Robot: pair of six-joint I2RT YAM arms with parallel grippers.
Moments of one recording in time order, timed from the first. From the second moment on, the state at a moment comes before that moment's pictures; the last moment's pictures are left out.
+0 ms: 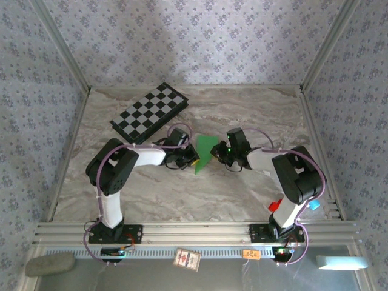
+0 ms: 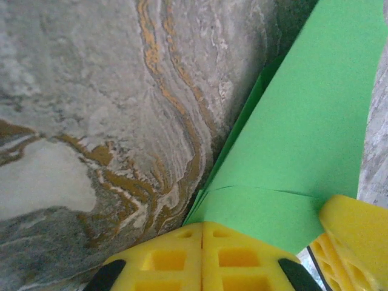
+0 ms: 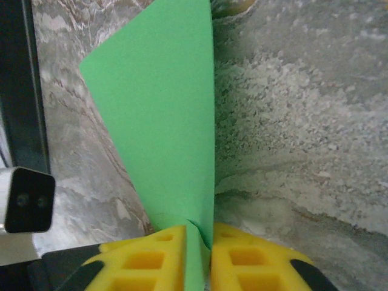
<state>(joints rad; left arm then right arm) -0.67 1.89 0.98 0.00 0.35 -1.21 0.45 1.69 0.74 0.15 -0.35 1.08</state>
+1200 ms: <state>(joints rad) -0.66 1.79 1.08 -0.17 0.30 -0.94 0.42 1.64 0.74 0.14 -0.37 1.11</state>
